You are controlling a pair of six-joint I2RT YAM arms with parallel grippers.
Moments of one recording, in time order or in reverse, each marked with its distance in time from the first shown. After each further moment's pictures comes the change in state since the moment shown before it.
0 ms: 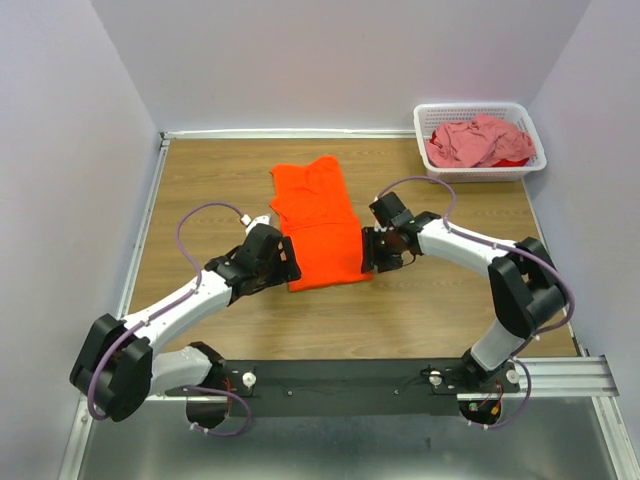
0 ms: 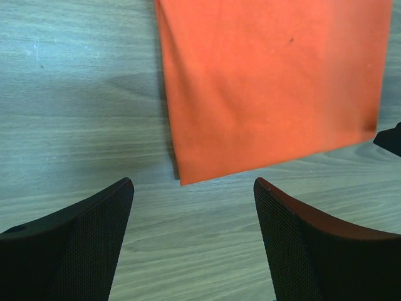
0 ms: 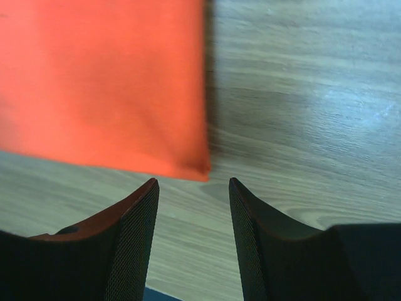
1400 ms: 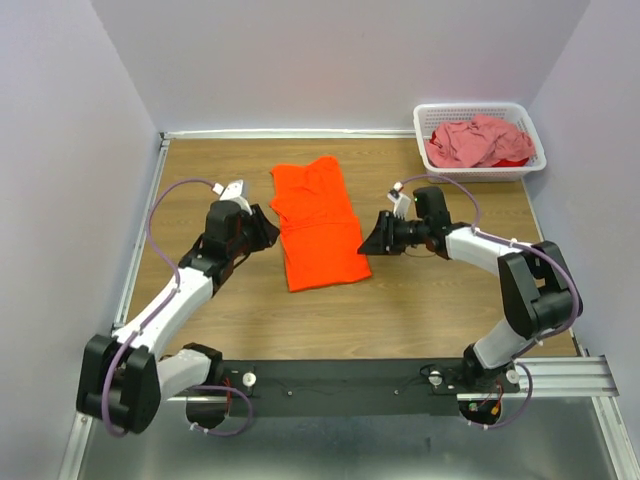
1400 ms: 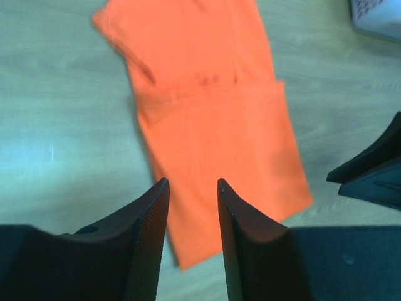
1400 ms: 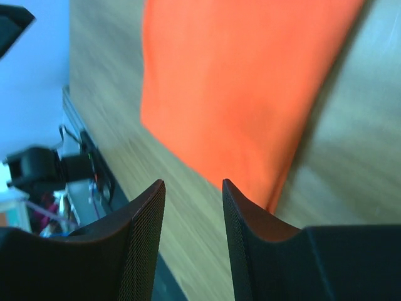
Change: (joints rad) left arm 0.293 -0.014 0.041 0.313 0.211 0.216; right arm -0.256 -0.030 -0.189 0.542 -0.636 -0.028
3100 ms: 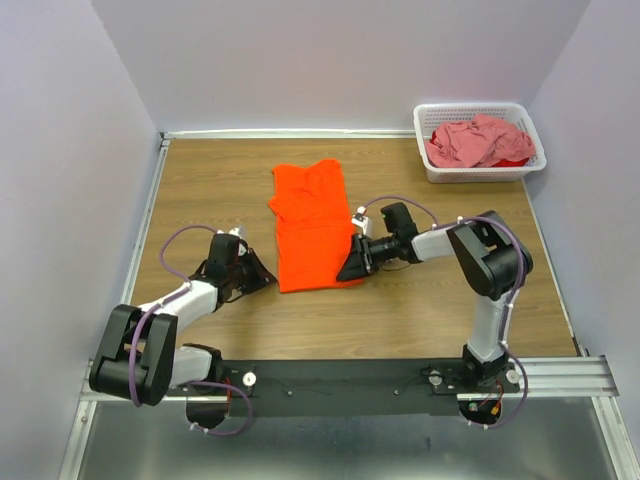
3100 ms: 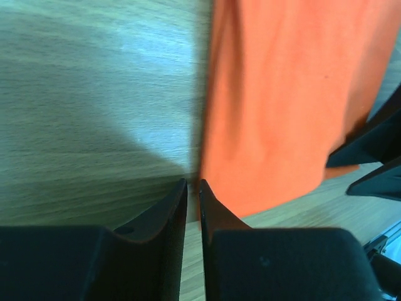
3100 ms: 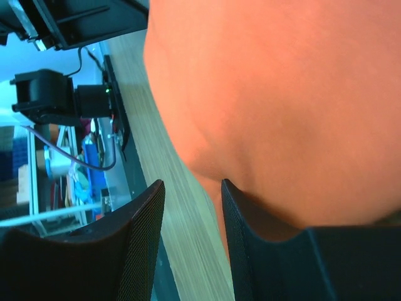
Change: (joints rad) left arm 0.081 0.110 -0.312 0.109 0.211 -0.160; right arm 0.134 0.352 0.026 0.204 -0.294 -0.032
